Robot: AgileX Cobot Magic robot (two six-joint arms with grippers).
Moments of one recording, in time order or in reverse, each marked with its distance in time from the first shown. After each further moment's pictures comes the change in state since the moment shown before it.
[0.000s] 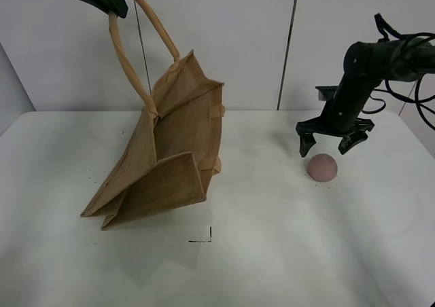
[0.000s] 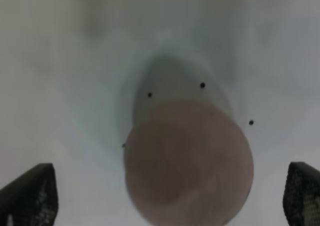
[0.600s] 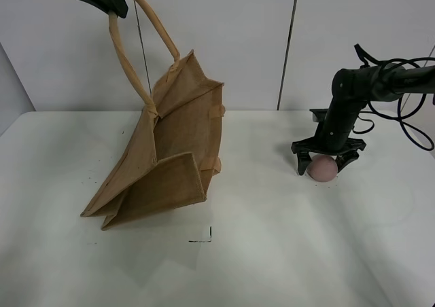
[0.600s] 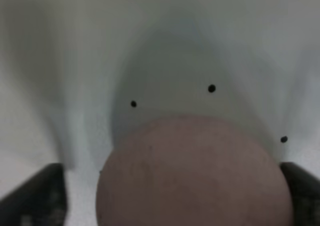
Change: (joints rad) left arm 0.000 0.000 0.000 -0.001 0.000 0.000; right arm 0.000 0.100 0.000 -0.008 -0.011 0.029
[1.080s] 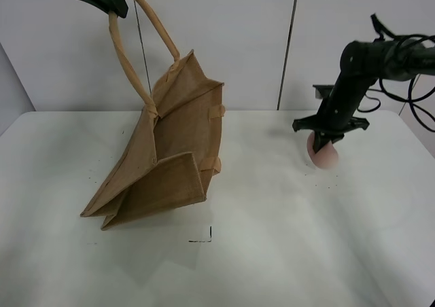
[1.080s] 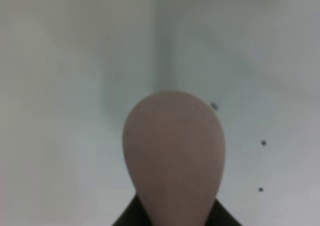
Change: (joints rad) left arm 0.000 0.000 0.000 0.000 0.000 0.000; right arm 0.000 -0.098 -0.099 0.067 0.068 -0.046
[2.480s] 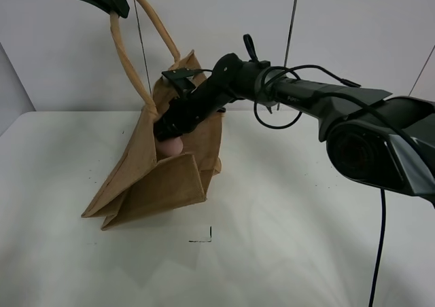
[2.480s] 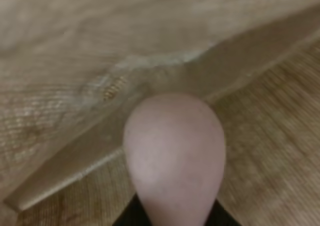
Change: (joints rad) left arm 0.000 0.000 0.000 -0.013 -0.001 0.000; right arm 0.483 0.280 -0.368 0.609 -0.281 -0.638
